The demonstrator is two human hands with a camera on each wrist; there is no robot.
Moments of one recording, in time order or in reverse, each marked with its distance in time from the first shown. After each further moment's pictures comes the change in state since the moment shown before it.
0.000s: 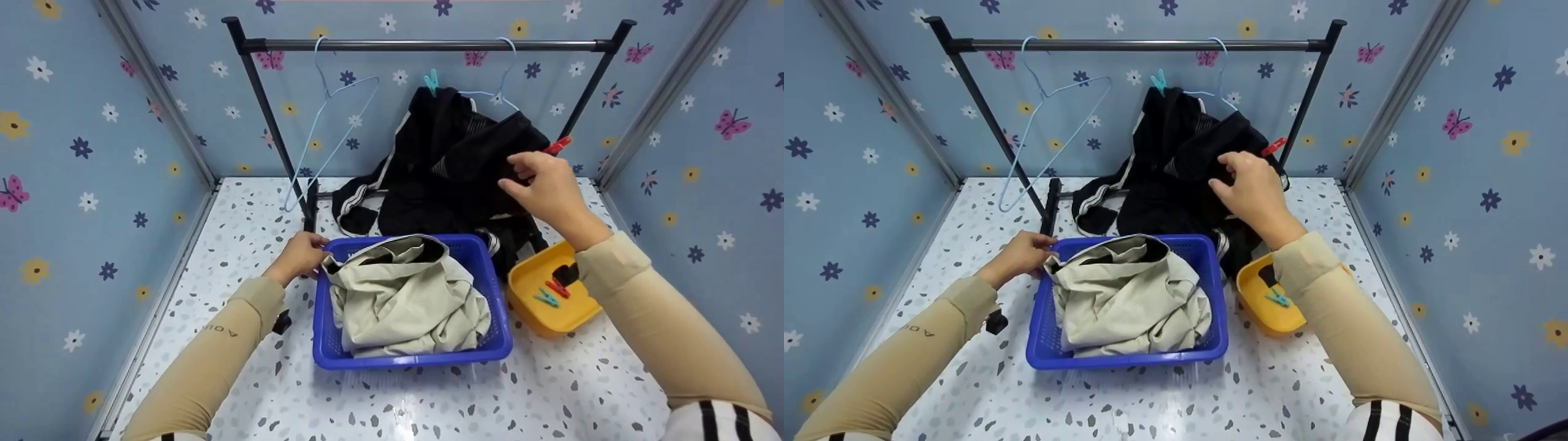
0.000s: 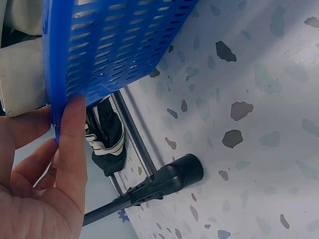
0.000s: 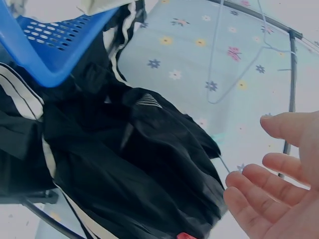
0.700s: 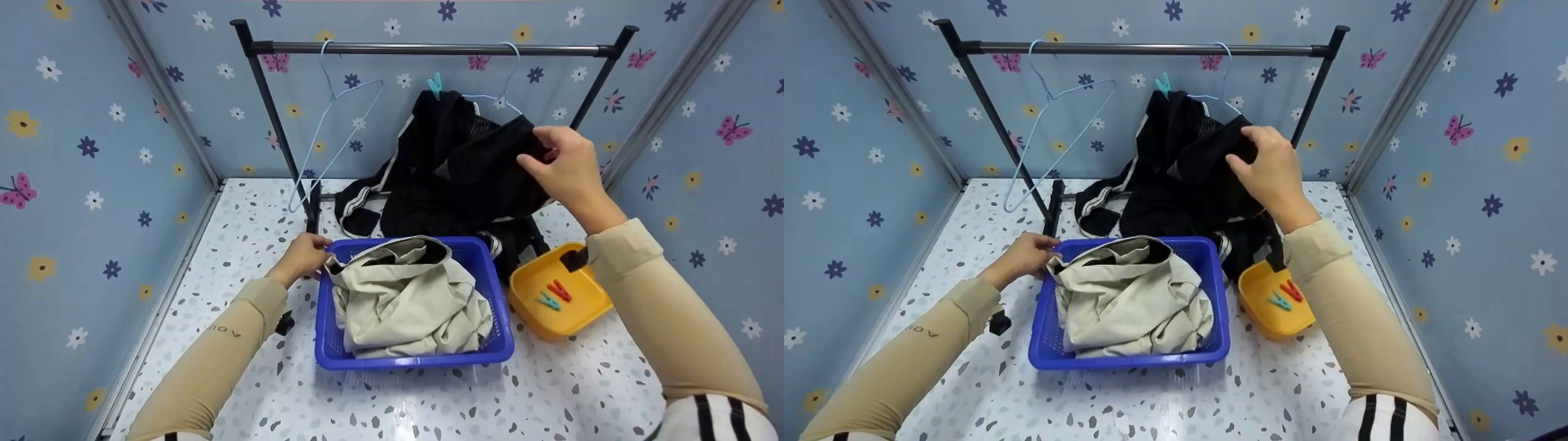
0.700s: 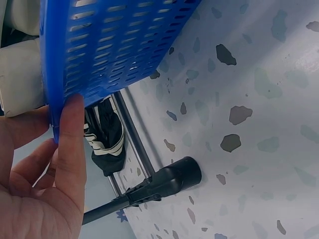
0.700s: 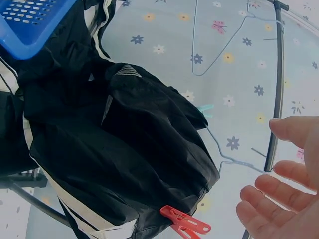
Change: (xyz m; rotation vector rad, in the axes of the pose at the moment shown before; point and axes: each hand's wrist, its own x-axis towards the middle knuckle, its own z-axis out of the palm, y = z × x) left_hand -0.001 -0.002 0.002 -0.021 0.026 0.005; right_hand 0.022 0.006 -0.020 0.037 0.171 0.030
